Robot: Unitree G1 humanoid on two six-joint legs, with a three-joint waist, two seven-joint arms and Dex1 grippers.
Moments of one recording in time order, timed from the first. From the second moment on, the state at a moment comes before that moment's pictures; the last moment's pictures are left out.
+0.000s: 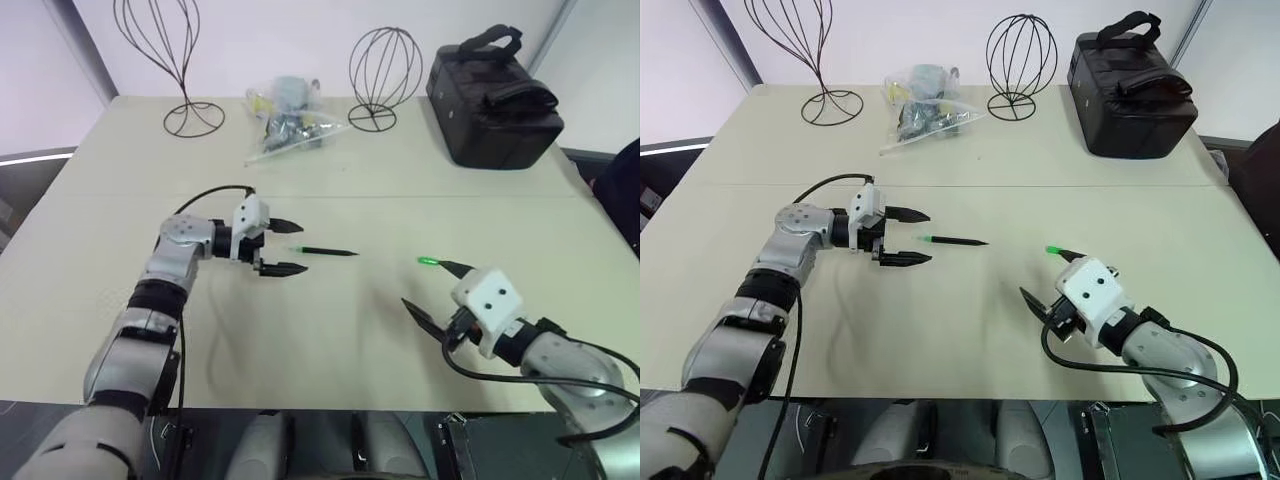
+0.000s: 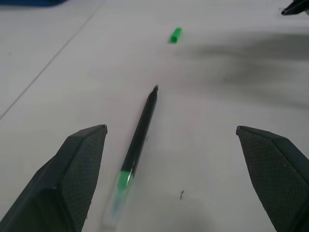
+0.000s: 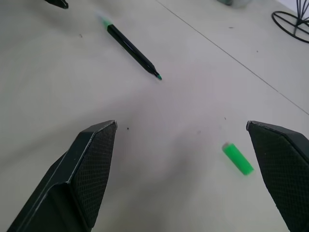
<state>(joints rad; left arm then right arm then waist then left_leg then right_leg) -0.87 0.43 -0.15 0.88 -0.17 -0.19 -1.41 0.19 -0.63 -0.12 -0.82 0.17 0.60 0.52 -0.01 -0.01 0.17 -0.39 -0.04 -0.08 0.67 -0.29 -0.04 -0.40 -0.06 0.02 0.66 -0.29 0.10</state>
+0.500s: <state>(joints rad) -1.06 0.34 -0.18 1.26 0.03 -0.42 -1.39 0.25 -0.60 -0.15 -0.91 0.22 0.70 0.49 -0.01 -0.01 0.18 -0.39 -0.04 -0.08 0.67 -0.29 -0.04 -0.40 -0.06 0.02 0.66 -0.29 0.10</state>
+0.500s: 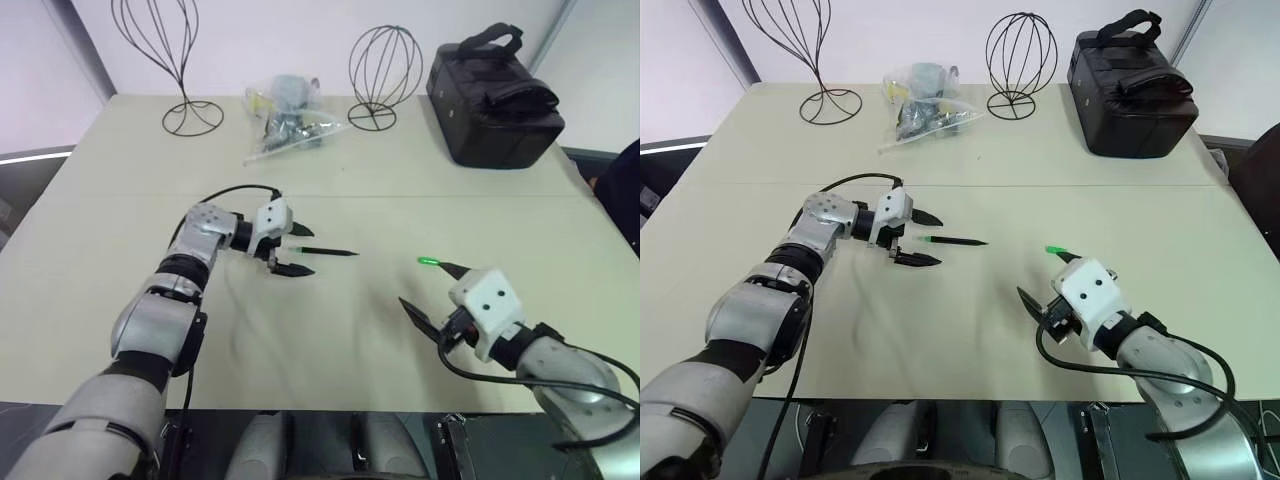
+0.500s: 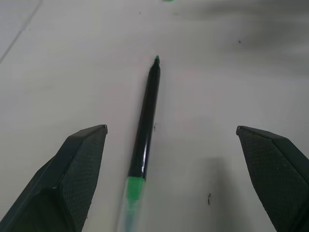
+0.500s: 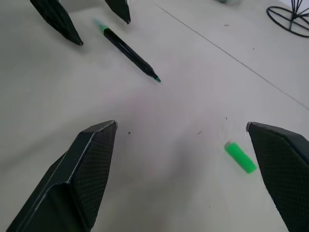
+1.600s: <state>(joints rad) -1.09 0.29 -0.17 1.32 0.17 -0.38 -1.26 0.25 -0.70 -0.17 -1.01 0.47 0.80 0.40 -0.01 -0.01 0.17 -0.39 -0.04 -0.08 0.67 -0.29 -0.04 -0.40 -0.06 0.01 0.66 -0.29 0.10</state>
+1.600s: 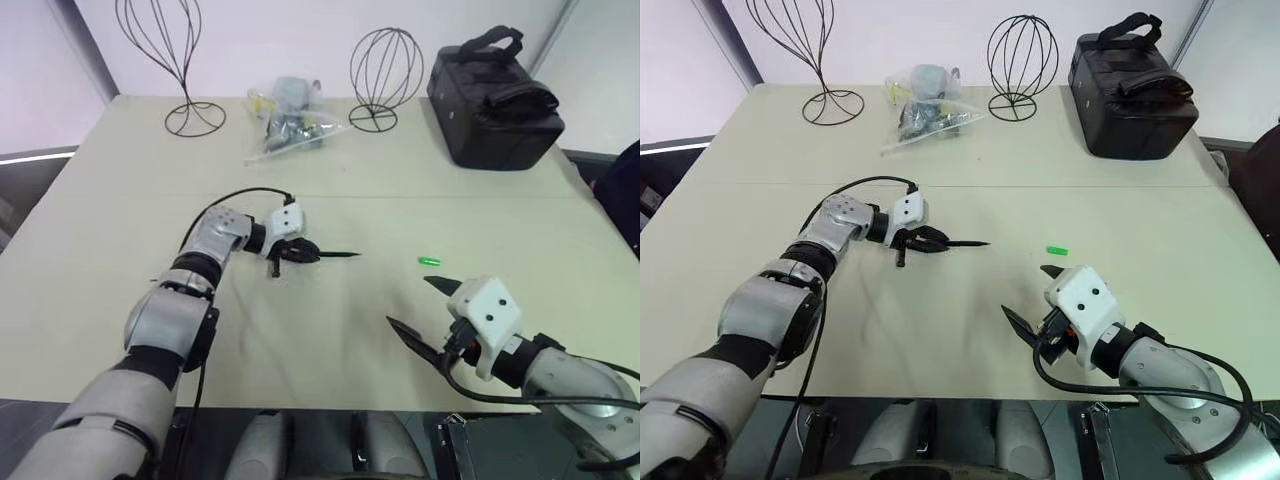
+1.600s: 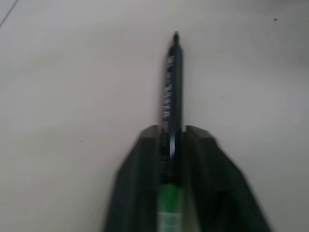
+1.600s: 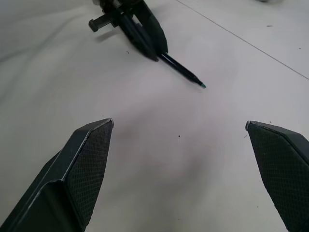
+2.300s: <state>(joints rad) -1.07 0.32 -0.20 1.32 0.23 -0.65 -1.22 0.26 -0.78 -0.22 -0.97 0.44 0.76 0.46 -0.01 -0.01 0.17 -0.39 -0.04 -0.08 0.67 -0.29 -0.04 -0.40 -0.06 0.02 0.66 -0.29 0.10</state>
